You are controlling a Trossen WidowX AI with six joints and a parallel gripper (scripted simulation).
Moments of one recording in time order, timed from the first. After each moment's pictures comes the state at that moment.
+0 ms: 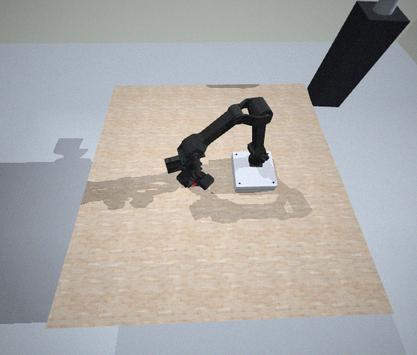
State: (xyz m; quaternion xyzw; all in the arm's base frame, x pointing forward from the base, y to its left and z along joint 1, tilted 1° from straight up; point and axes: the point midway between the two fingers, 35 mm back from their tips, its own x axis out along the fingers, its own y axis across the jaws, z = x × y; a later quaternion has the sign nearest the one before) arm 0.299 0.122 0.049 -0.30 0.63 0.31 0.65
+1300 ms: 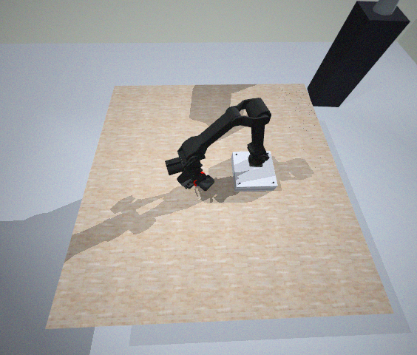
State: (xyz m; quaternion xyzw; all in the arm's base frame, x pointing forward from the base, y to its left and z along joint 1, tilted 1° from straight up) arm 0.298 0.122 0.036 -0.30 0.63 0.31 0.65
